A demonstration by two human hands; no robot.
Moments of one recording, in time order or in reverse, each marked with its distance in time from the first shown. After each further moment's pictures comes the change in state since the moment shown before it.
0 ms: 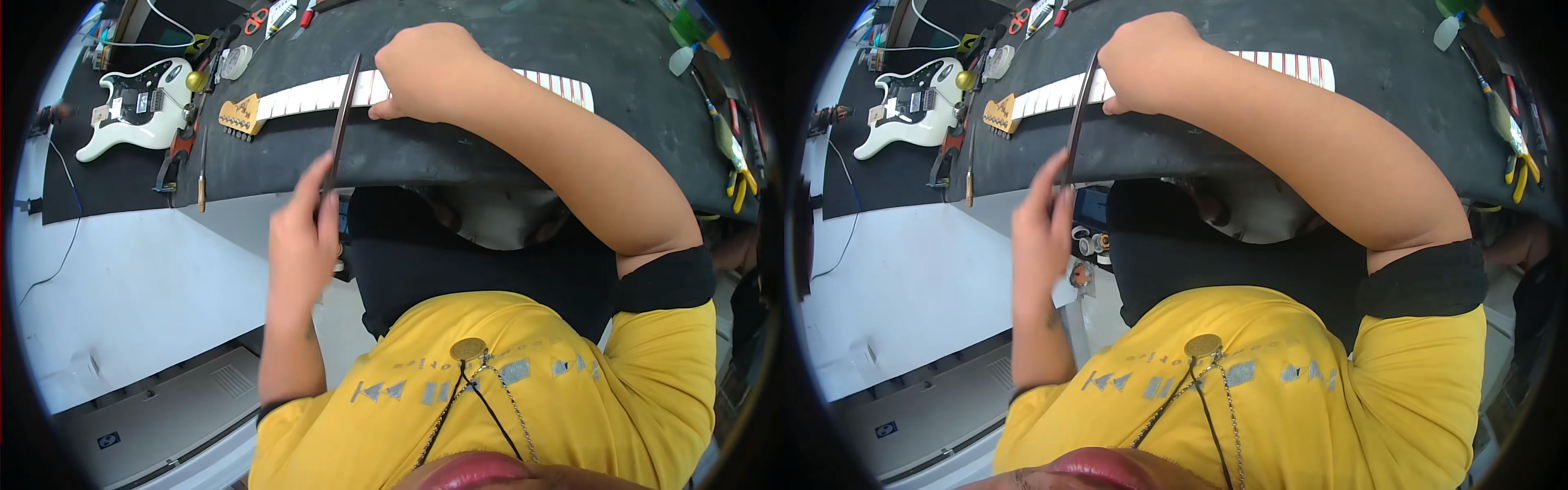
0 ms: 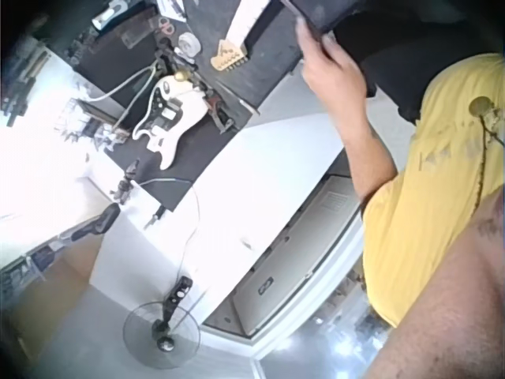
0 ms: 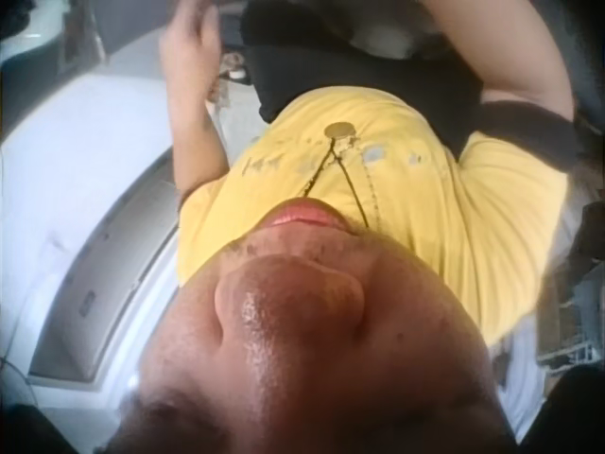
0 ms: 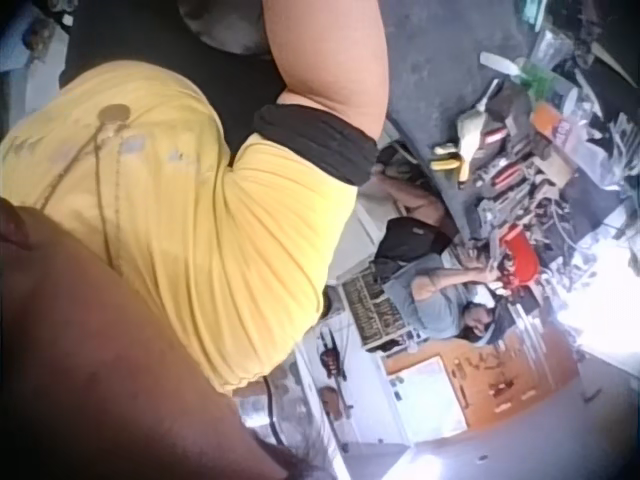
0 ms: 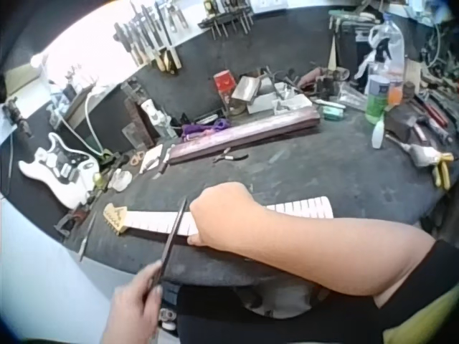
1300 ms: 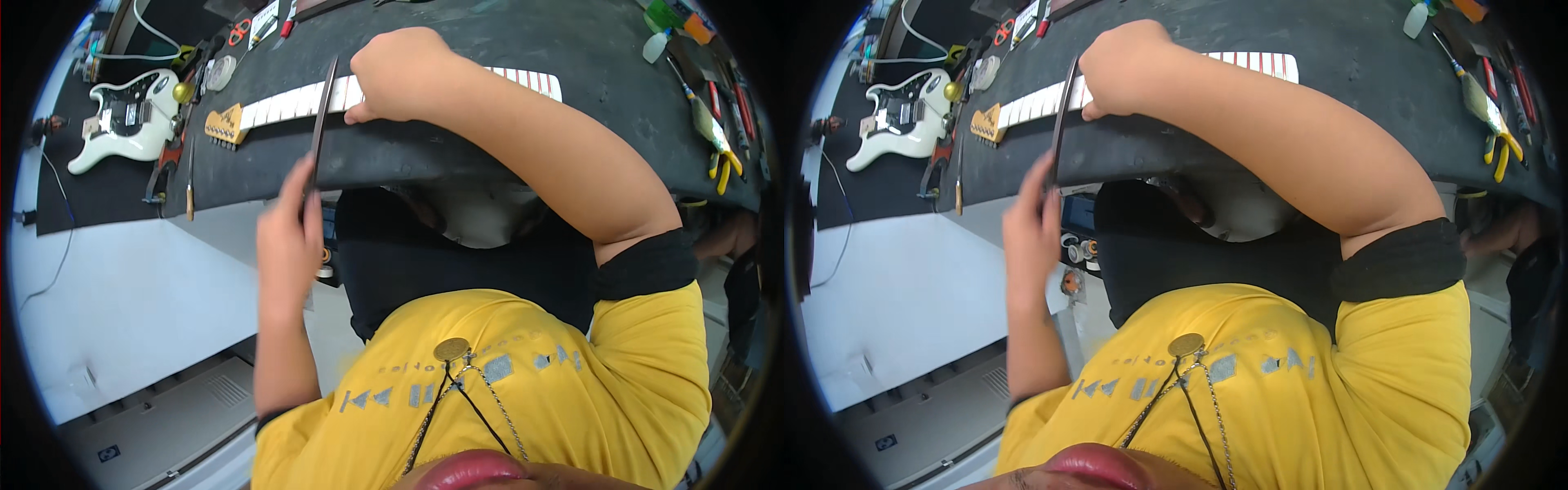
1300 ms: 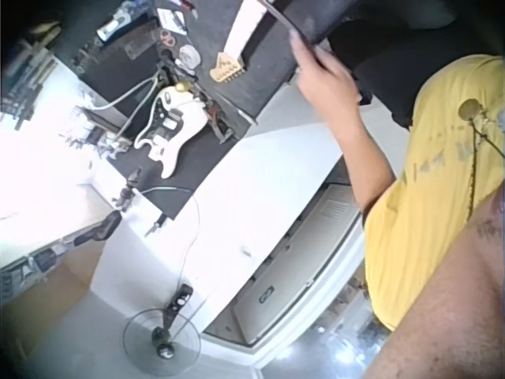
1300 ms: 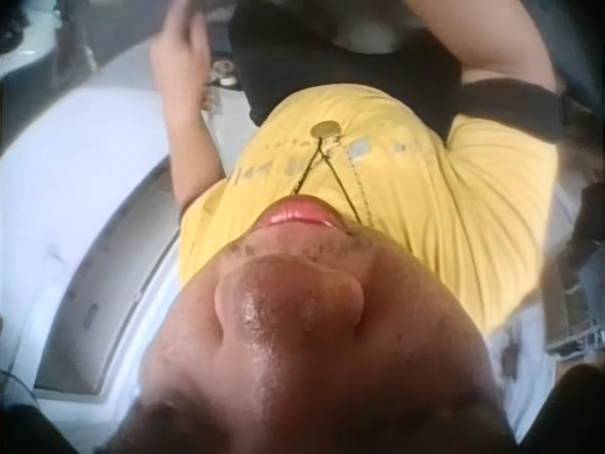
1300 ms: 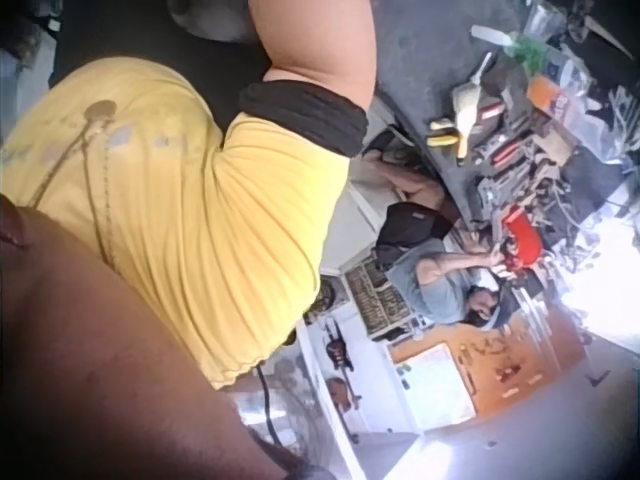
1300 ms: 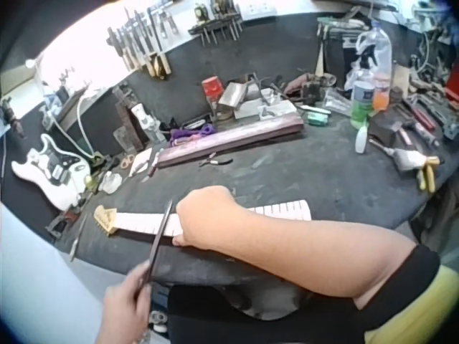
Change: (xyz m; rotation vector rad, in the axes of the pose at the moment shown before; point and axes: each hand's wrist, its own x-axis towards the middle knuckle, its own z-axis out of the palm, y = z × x) left_hand 0.008 -0.011 0.014 0.084 0.078 0.204; right_hand -0.008 0.010 0.000 0.050 0.052 -0.015
